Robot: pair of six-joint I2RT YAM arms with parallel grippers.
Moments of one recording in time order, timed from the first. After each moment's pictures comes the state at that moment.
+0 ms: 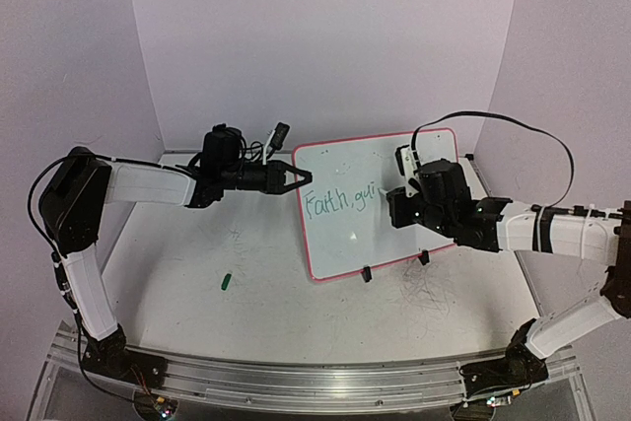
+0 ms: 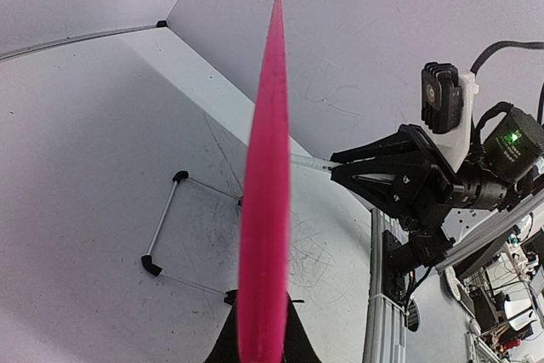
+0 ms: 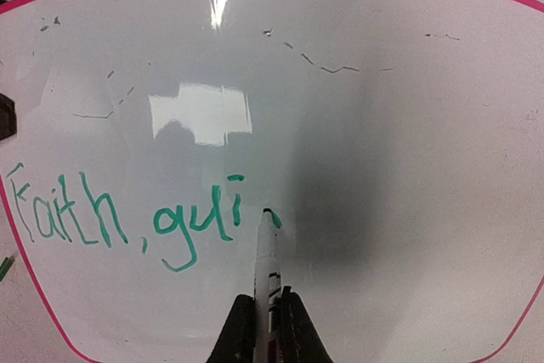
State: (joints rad) left arm -0.60 1.85 1.19 0.42 0.76 -0.47; right arm 0.75 1.38 0.87 0.01 0.33 0.23
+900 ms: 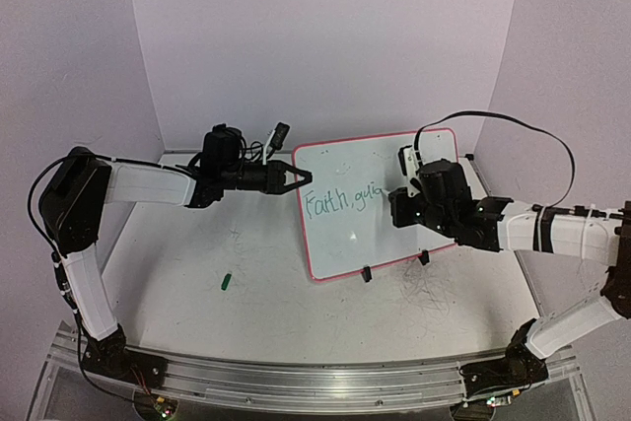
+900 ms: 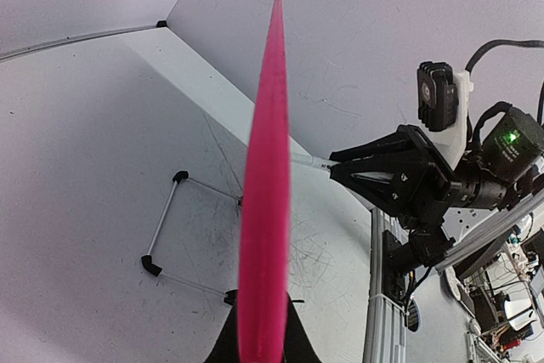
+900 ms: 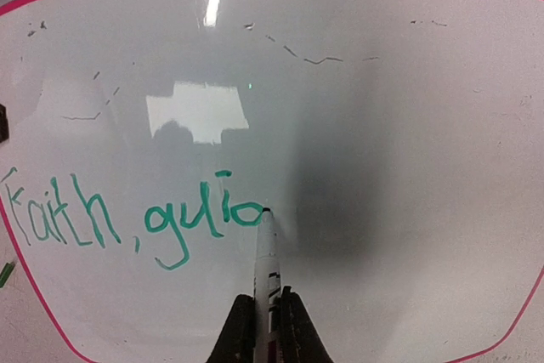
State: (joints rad) left arm -0.60 1.85 1.19 0.42 0.76 -0.47; right arm 0.74 1.38 0.88 0.00 0.35 0.26
